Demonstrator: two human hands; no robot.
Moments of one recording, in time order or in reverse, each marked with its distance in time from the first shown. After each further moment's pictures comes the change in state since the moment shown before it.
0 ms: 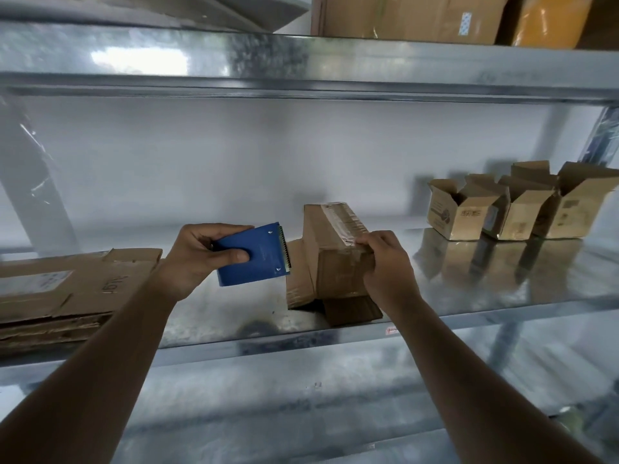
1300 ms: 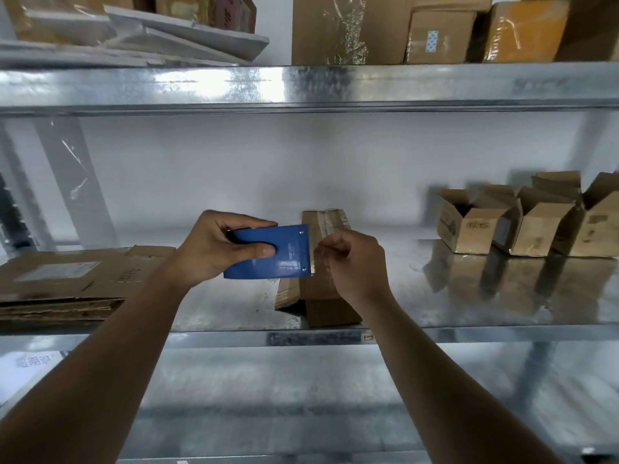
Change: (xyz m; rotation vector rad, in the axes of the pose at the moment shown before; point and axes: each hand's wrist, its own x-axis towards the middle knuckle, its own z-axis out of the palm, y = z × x) left_hand 0.001 0.066 0.090 0.292 0.054 0.045; right_hand 0.010 -0.039 -0.034 0.472 -0.056 0.155
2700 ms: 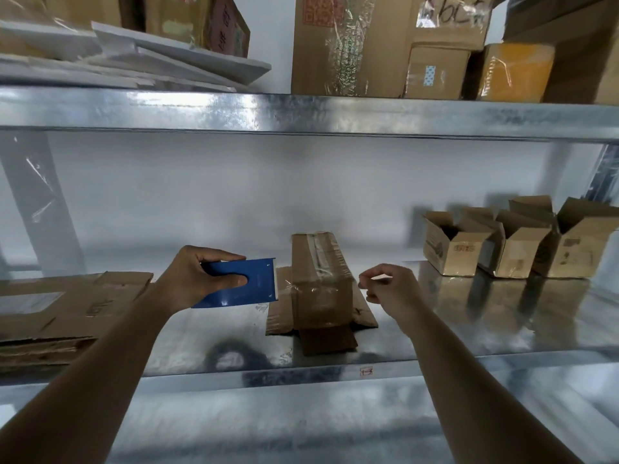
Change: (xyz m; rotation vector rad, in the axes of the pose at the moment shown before) left_hand 0.027 -0.082 -0.044 0.163 0.048 -0.150; right_hand 0.045 0.074 -0.041 0.116 0.007 0.459
